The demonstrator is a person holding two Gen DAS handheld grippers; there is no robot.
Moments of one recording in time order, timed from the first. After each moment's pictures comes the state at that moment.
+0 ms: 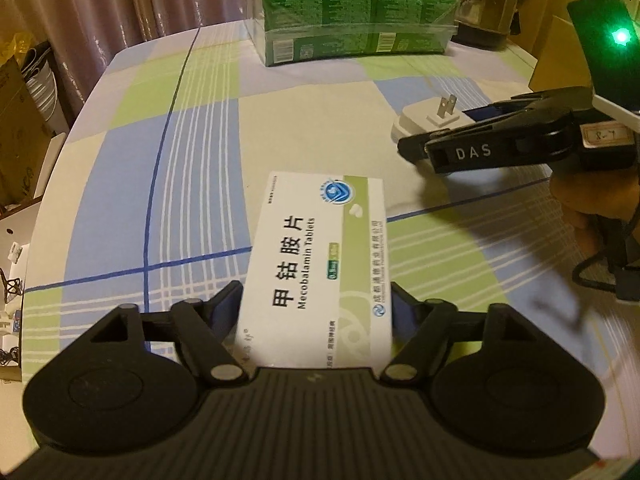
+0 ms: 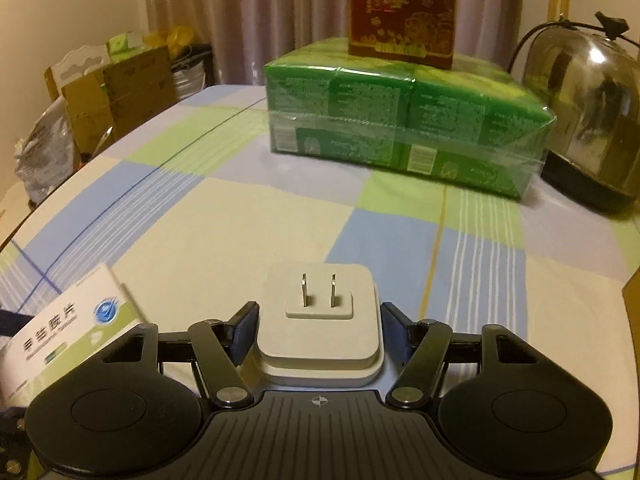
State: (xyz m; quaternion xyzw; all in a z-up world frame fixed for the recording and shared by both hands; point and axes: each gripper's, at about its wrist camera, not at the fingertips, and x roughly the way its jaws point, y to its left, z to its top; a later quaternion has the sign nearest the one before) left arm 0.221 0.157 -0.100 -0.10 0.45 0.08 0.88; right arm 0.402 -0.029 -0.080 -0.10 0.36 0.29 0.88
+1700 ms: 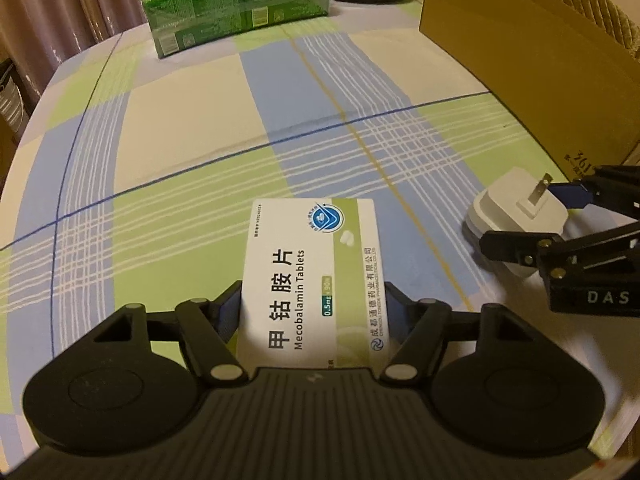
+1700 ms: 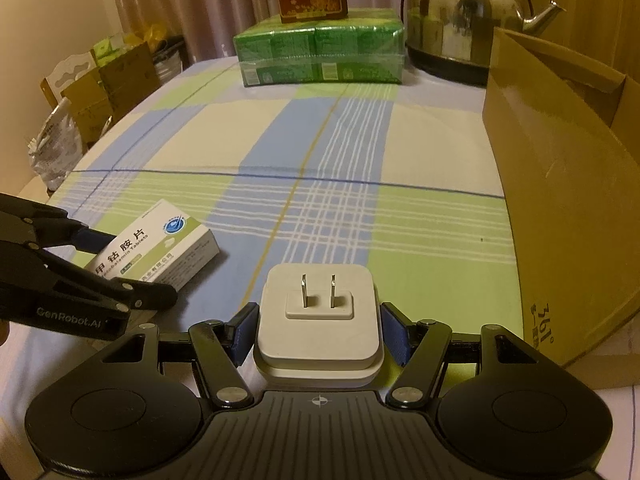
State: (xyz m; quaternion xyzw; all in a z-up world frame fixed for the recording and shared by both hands) left arm 0.195 0.026 -0.068 -0.07 0.48 0.03 0.87; right arm 0.238 -0.178 -0.050 -0.05 0.42 0.25 0.87
